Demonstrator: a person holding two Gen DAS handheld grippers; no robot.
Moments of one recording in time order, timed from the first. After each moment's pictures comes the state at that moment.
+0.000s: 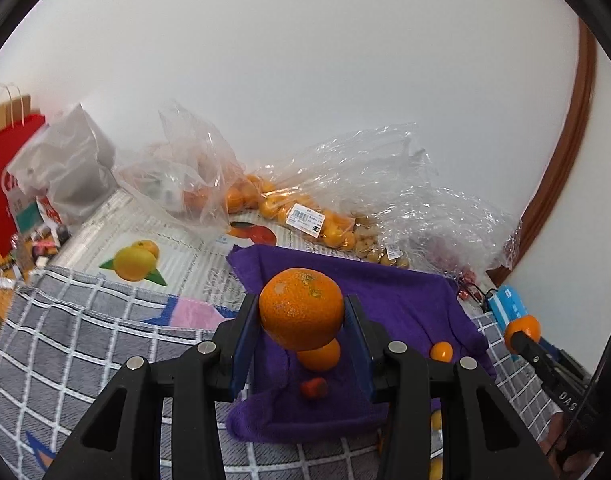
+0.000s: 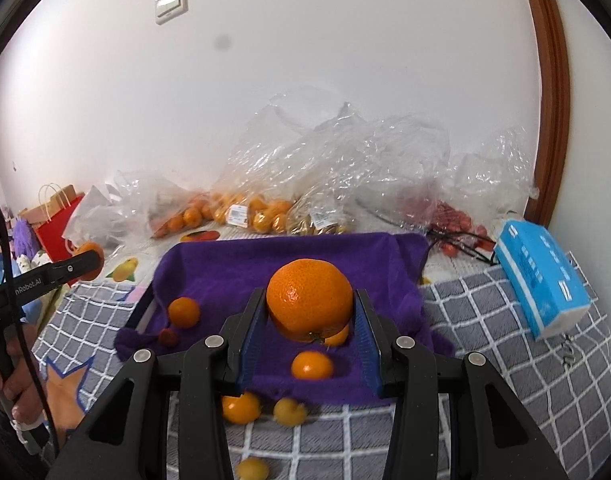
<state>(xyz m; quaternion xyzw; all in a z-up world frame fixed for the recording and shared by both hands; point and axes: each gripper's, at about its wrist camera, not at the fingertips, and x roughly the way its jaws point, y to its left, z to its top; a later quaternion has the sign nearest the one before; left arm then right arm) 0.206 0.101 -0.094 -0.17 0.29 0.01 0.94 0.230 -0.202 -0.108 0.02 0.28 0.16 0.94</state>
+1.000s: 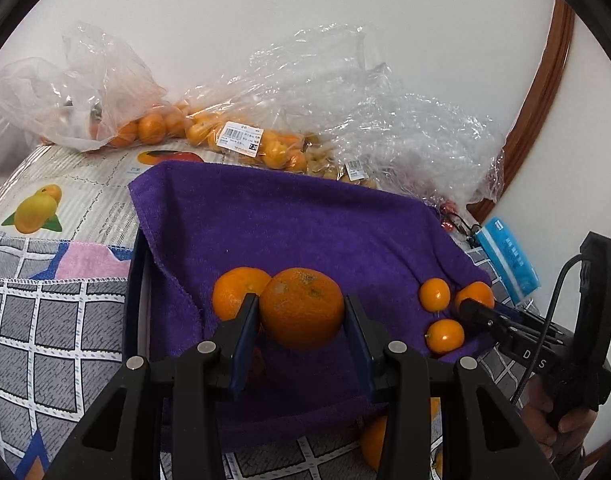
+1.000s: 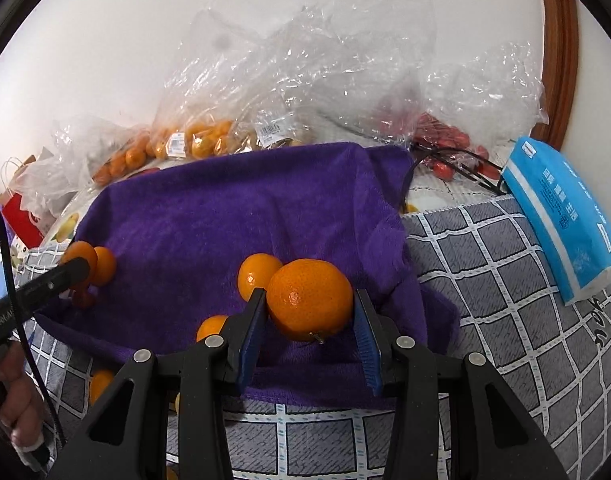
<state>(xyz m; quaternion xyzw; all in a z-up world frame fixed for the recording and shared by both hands) 0.244 0.041 -0.169 -0.14 0.35 -0.07 0.92 0.284 -0.219 -0.187 0.02 0.39 0.13 0.91</state>
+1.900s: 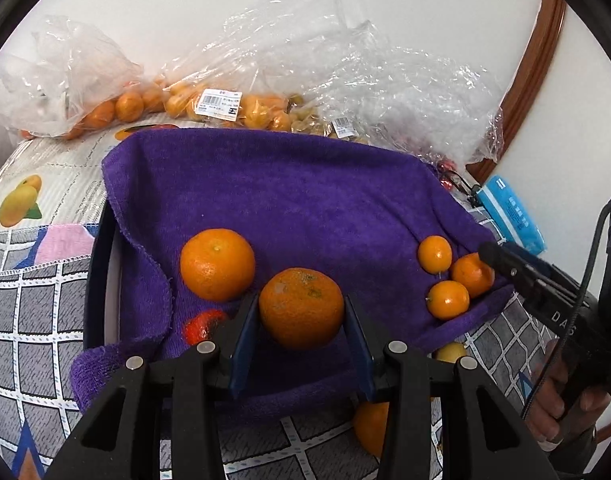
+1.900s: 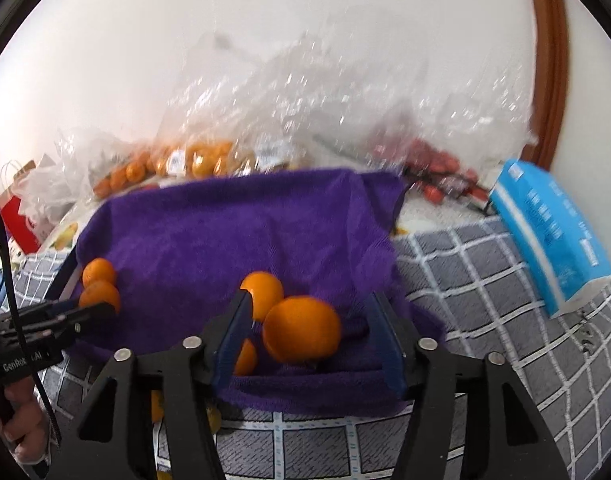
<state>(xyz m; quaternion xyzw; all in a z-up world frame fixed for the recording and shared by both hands) 0.252 0.023 -0.181 -0.11 0.41 -0.09 0.90 0.273 -0.220 -0.171 0.01 0.33 0.11 0.94</state>
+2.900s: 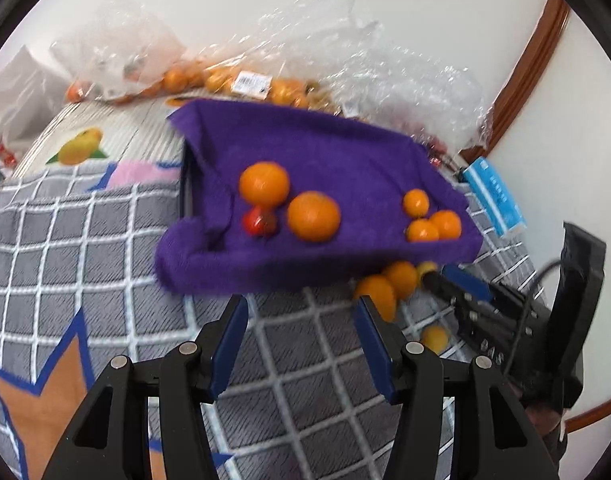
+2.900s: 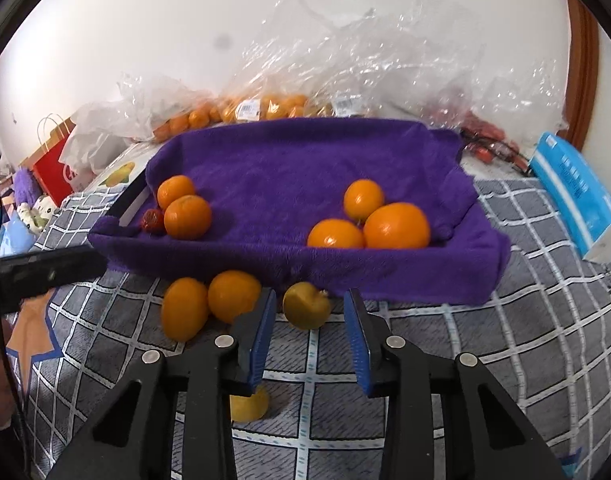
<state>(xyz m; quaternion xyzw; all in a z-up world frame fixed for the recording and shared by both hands) 0.169 0.050 -0.157 -0.12 0.45 -0.07 0.88 0.212 -0.174 -0.197 -0.01 0.39 0.18 0.90</state>
